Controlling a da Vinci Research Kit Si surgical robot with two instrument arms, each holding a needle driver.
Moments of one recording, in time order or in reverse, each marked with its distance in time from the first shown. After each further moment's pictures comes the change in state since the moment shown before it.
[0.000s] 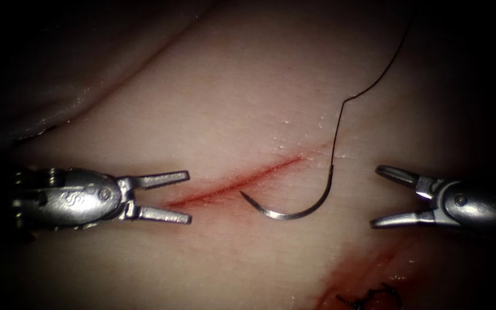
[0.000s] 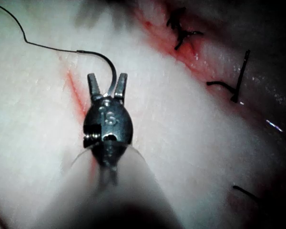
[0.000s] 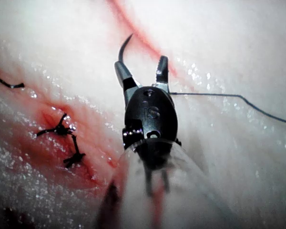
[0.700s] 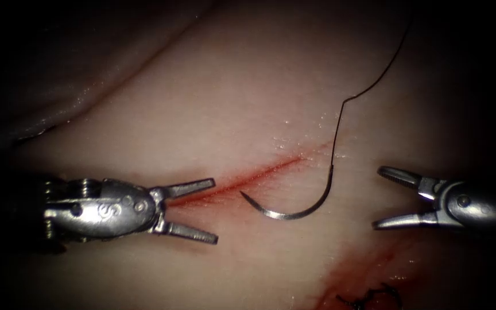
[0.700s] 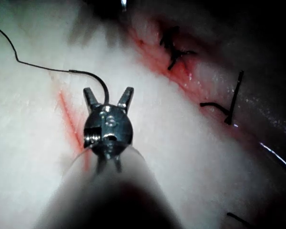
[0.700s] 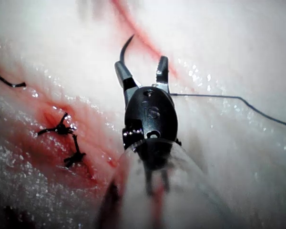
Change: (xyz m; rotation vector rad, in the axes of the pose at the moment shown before) right arm 0.000 0.000 0.000 0.005 0.002 -0.005; left arm 0.001 0.001 0.004 0.025 -0.175 -0.006
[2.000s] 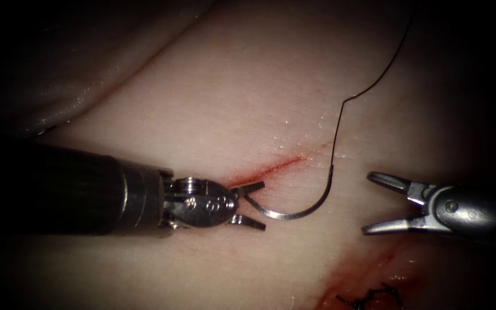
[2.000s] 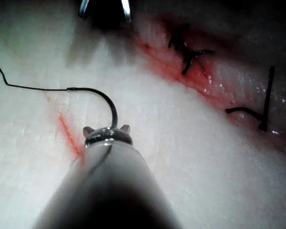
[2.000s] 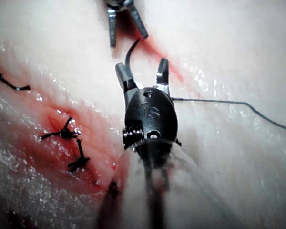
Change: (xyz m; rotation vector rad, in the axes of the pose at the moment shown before) right arm 0.000 -0.001 0.001 0.011 -0.025 -0.011; left arm -0.007 -0.003 0.012 0.047 -0.322 0.112
